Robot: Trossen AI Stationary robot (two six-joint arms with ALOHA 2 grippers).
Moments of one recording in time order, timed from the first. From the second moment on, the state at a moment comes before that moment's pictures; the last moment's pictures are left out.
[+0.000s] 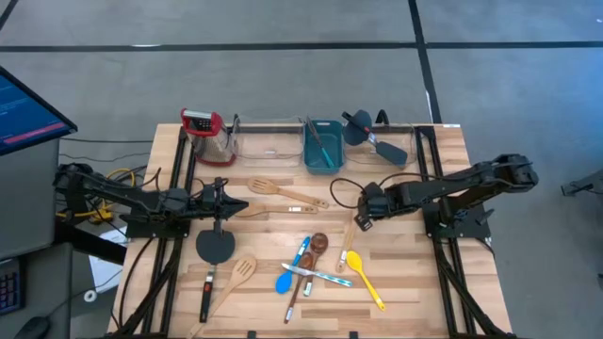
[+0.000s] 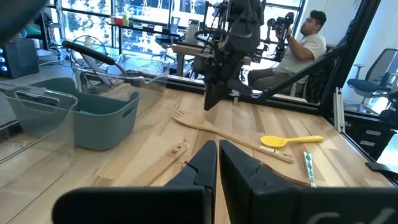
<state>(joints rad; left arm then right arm) -0.21 0.55 0.01 0.51 -0.36 -0.16 0.09 1.37 0.68 -0.63 0.27 0.93</state>
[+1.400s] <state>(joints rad) -0.21 0.58 0.01 0.51 -0.36 -0.17 0.23 1.64 0.77 -0.25 -0.01 0.90</state>
